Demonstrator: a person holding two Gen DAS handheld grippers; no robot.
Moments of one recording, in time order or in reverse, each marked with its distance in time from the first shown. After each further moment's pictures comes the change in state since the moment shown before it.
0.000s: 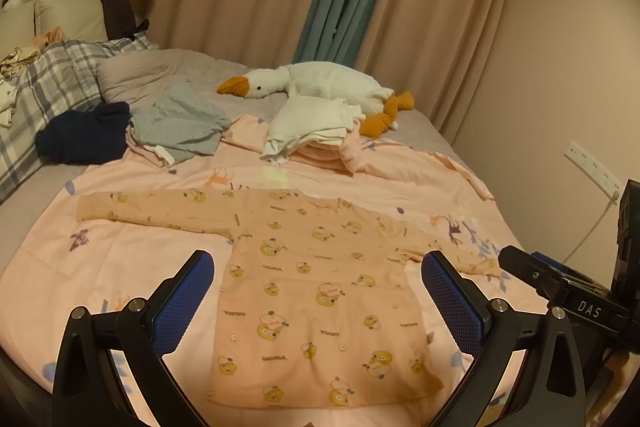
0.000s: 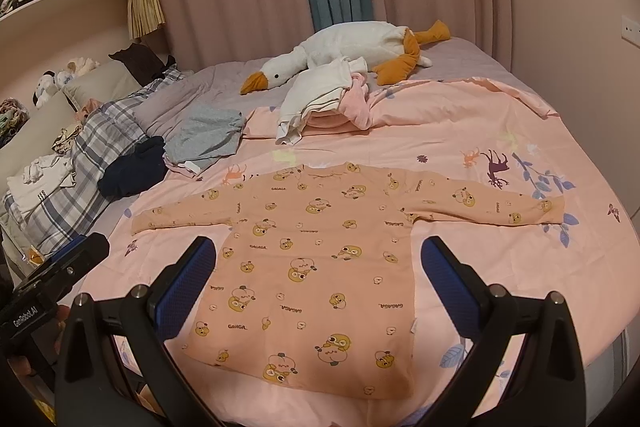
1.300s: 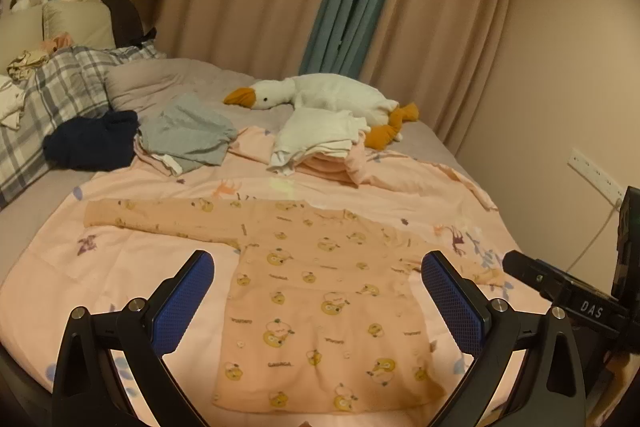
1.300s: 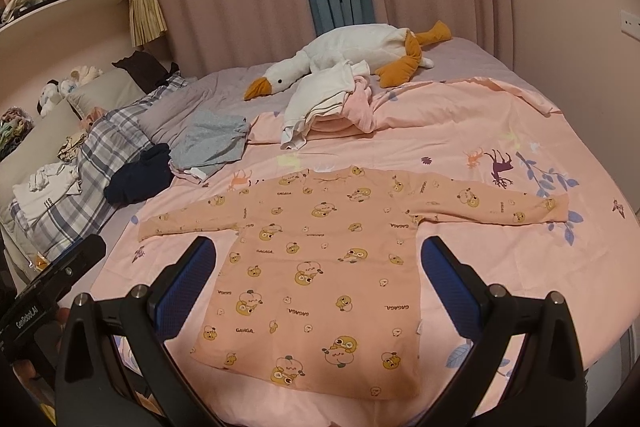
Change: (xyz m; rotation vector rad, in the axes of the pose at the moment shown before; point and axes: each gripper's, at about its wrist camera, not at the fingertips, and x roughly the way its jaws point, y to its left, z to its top) left arm -0.006 0.005 0.000 -0.008 -0.042 0.014; right arm -0.003 -0.002 0.002 0.016 -0.010 0.024
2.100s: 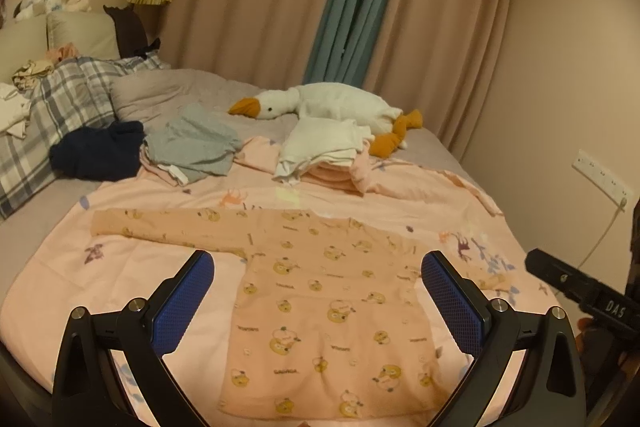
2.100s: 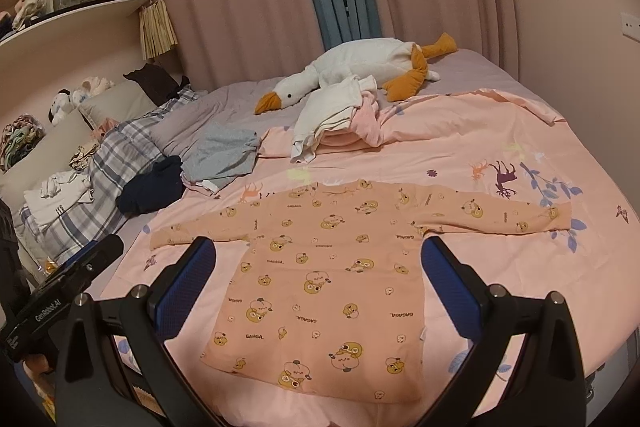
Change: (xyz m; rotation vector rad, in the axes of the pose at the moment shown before) left arm -0.004 -0.001 0.000 0.018 -0.032 0.018; right arm -0.014 -0.005 0.003 0.007 -0.047 0.045
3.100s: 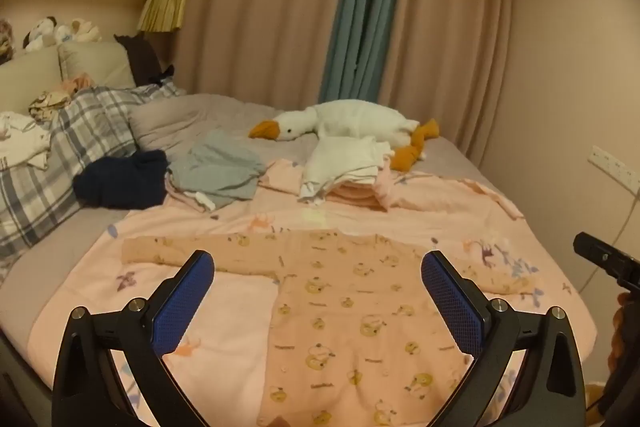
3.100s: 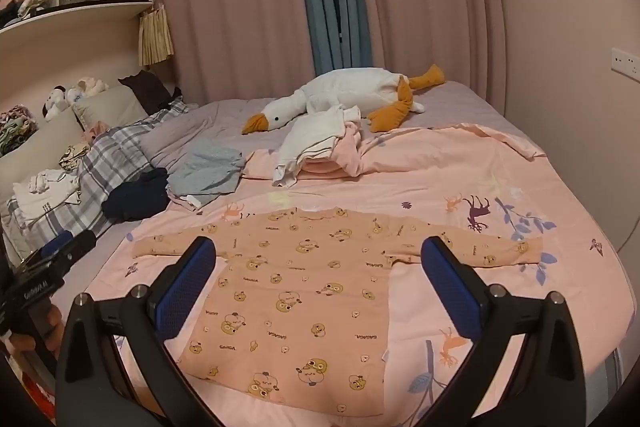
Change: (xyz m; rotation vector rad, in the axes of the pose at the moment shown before) left arm -0.017 0.012 0.014 0.027 -0.114 0.075; right arm -0.031 -0.013 0.019 -0.111 -0.102 -0.089
